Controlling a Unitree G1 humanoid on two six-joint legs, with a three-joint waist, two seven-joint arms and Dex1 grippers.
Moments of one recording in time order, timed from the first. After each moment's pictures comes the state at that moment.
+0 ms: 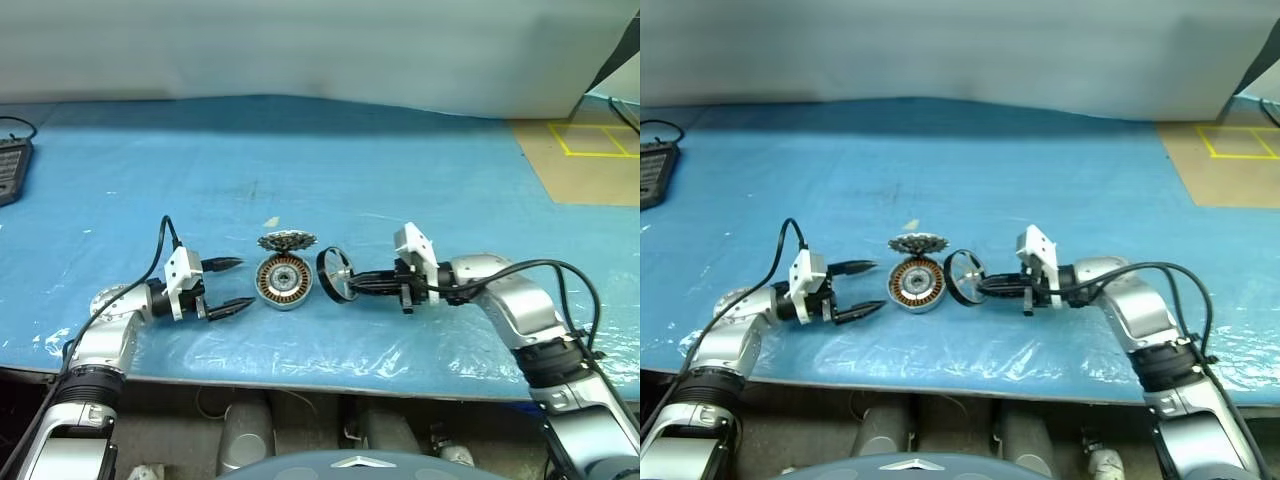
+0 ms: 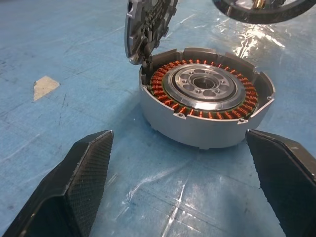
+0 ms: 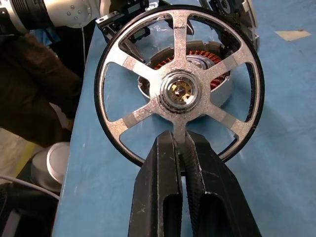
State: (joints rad) left arm -0.25 0.55 0.04 0.42 -0.35 -0.19 -1.29; right arm -0.41 -0.56 0.22 -0.01 0.37 0.50 1.22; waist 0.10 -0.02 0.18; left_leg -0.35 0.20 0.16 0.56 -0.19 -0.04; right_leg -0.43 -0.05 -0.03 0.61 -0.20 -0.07
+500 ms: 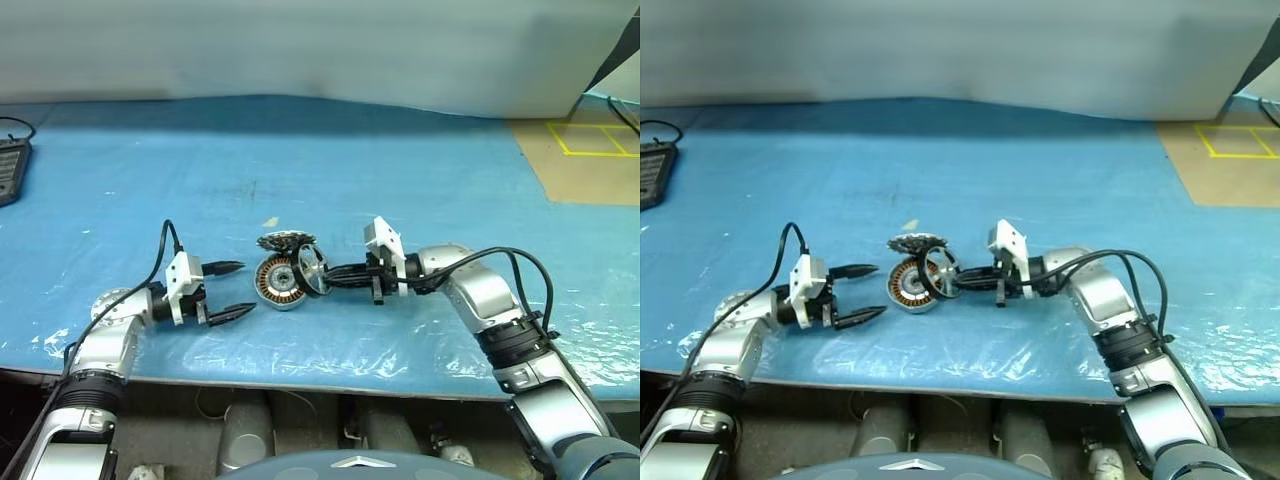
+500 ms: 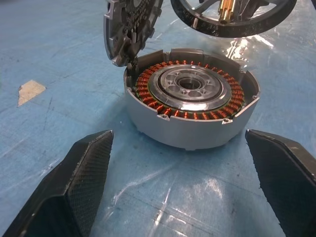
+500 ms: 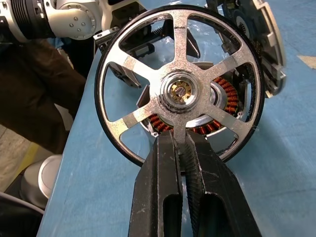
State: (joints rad) left arm -0.22 0.54 0.04 0.40 -0.35 -0.21 -1.30; right arm -0.50 -0.45 0.28 0.10 0.32 0.44 1.22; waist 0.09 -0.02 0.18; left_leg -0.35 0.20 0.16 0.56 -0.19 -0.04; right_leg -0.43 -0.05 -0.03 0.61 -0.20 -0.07
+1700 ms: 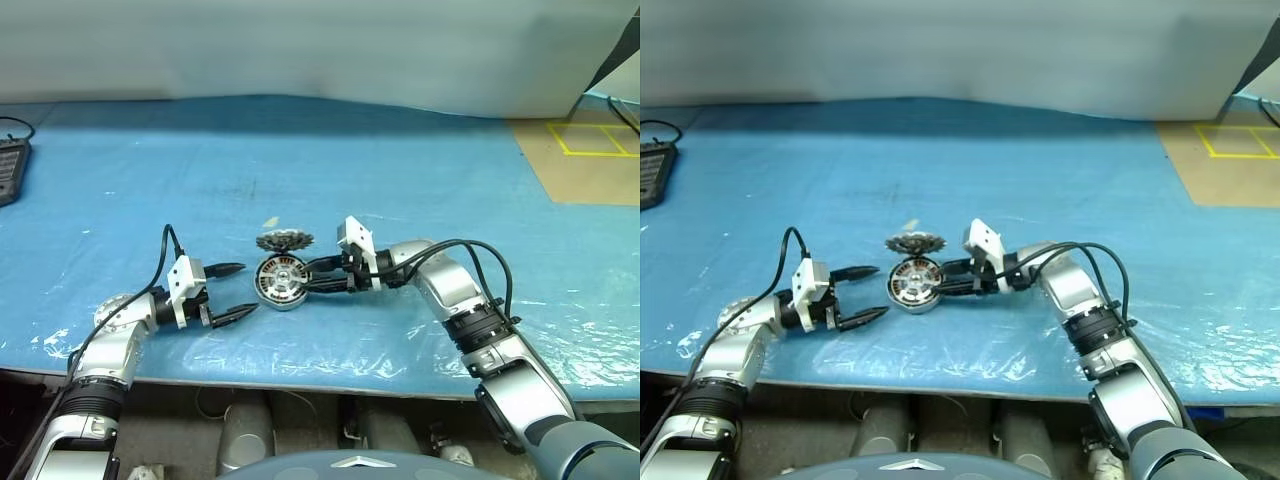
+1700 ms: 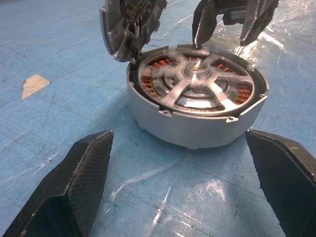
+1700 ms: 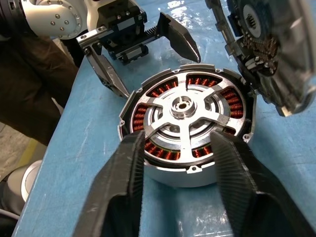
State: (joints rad) left arm -0.20 0.53 0.03 0.39 -0.34 -0.21 -1.25; right arm -0.59 -0.34 0.33 0.26 0.23 0.38 1.21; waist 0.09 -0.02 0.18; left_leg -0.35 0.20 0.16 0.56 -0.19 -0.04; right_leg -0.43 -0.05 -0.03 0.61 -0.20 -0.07
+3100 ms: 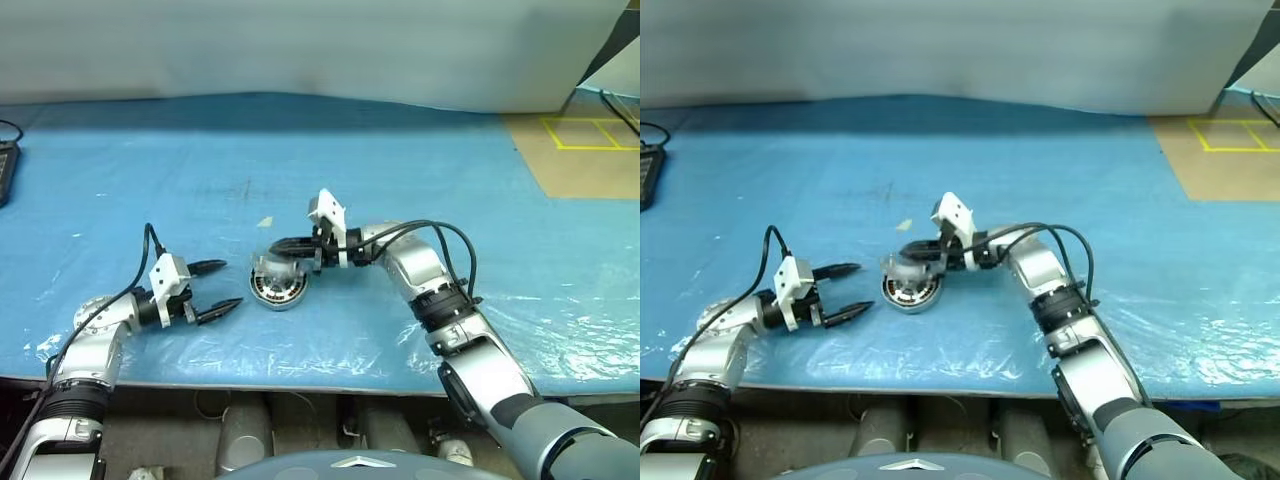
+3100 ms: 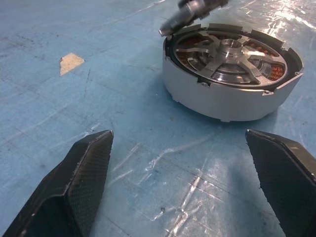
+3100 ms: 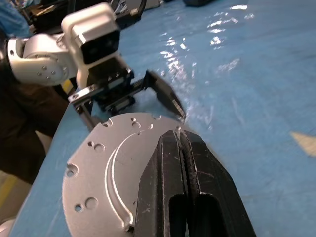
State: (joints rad) left arm -0.18 0.59 0.08 0.39 -0.33 -0.21 -1.21; right arm -0.69 -0.18 0.30 0.34 0.20 0.38 1.13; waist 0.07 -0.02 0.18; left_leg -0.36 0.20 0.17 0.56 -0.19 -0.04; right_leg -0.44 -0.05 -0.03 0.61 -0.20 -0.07
